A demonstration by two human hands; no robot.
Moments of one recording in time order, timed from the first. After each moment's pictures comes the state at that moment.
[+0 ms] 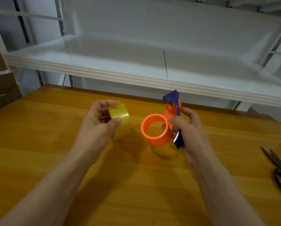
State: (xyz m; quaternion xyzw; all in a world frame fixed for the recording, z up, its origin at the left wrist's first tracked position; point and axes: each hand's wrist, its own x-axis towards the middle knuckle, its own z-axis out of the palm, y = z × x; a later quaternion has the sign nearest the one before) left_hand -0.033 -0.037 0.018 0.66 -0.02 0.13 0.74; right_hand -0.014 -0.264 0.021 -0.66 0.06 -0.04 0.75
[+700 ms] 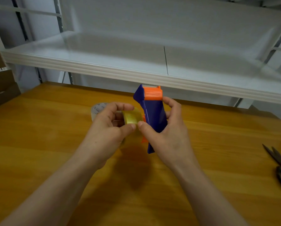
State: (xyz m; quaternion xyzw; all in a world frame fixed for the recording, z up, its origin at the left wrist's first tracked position) left_hand -0.046 -0.055 0.024 0.69 -0.07 0.07 0.72; right_hand -0.046 -0.216 0.023 -0.84 -0.10 -0.18 0.51
